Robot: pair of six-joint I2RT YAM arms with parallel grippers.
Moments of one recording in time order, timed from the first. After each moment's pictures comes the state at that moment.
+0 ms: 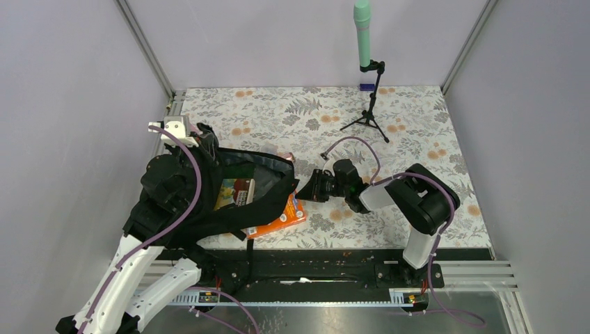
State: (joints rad) left arm -0.50 0.66 0.99 -0.34 -0.40 -0.18; right arm 0.65 1.80 0.60 0.70 -0.50 0.91
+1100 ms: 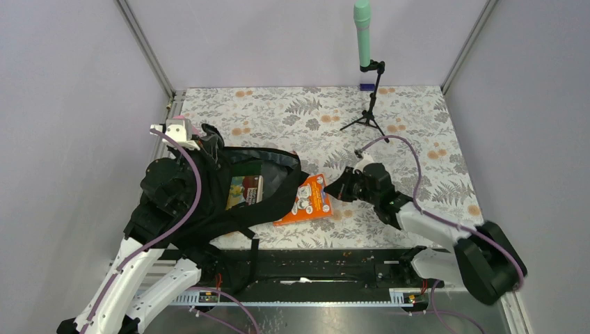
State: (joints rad) left arm -0.50 0.63 0.95 -0.31 -0.34 -0.18; right arm 0.57 1.27 0.44 0.35 -0.28 0.80
